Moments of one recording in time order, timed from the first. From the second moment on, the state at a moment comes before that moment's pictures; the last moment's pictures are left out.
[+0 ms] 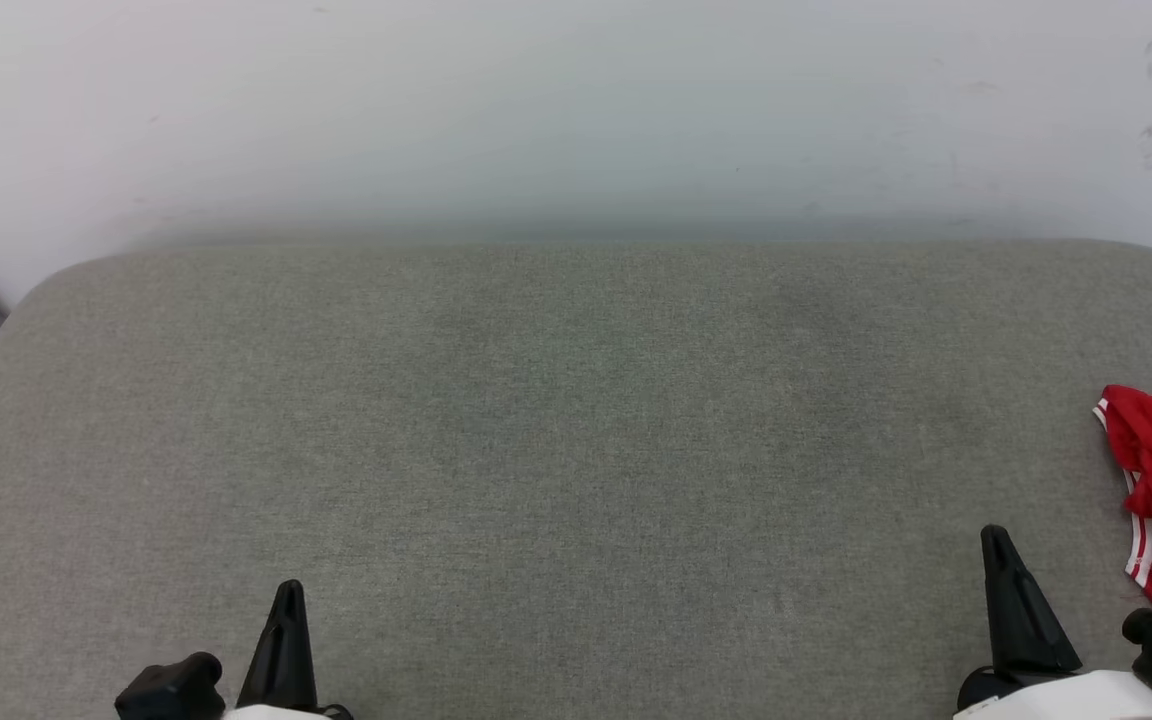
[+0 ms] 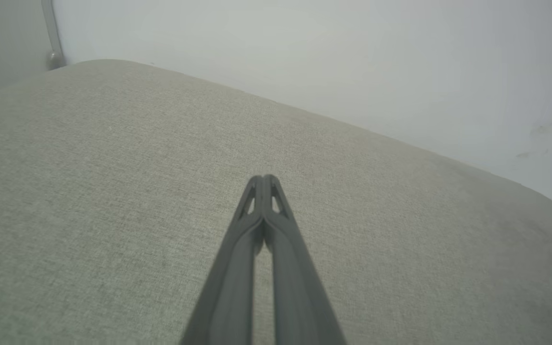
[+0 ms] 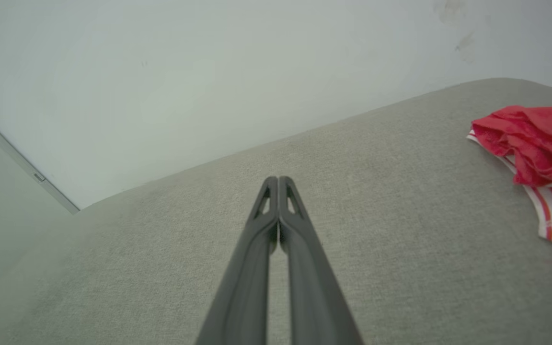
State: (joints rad) left arm 0.13 0.05 -0.01 0.11 -0.37 0.01 -0.19; right arm 0.09 -0.06 -0.02 0.11 0.42 0.13 -0.20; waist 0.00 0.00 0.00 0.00
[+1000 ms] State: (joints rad) left arm 0.05 0.05 0.03 0.16 -0.85 -0.04 -0.08; right arm 0.02 -0.07 -0.03 0.16 0.89 0.13 -0.10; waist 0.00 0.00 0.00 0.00
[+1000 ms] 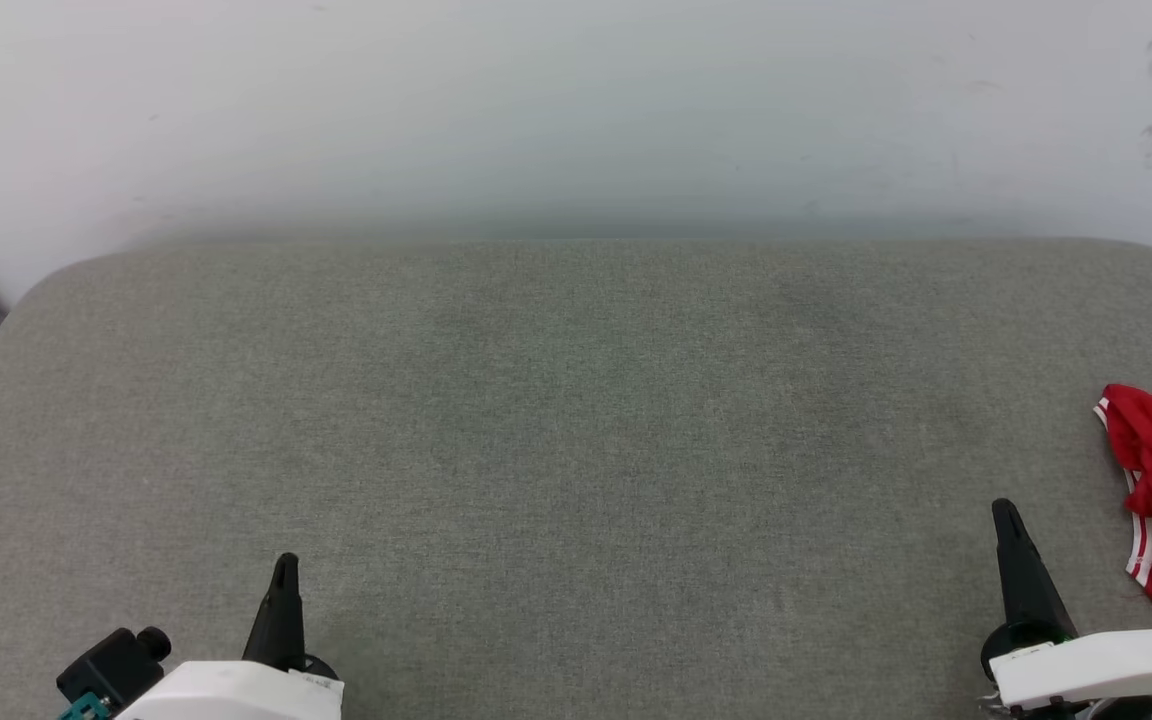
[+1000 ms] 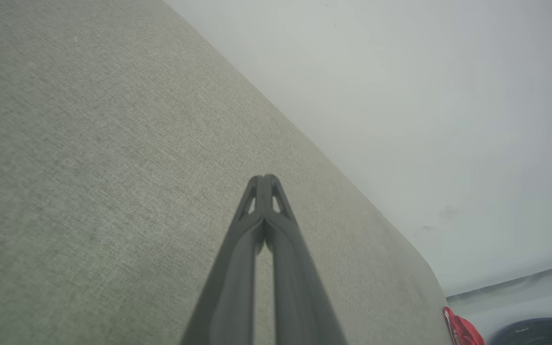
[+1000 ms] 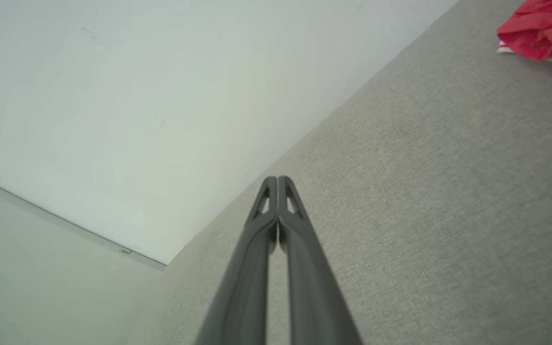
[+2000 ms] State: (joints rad) left arm -0.02 0.05 0.07 0.20 -1.19 -0.08 0.00; right arm -0.03 -0.07 -0.05 0.20 1.22 0.13 -0.02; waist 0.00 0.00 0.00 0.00
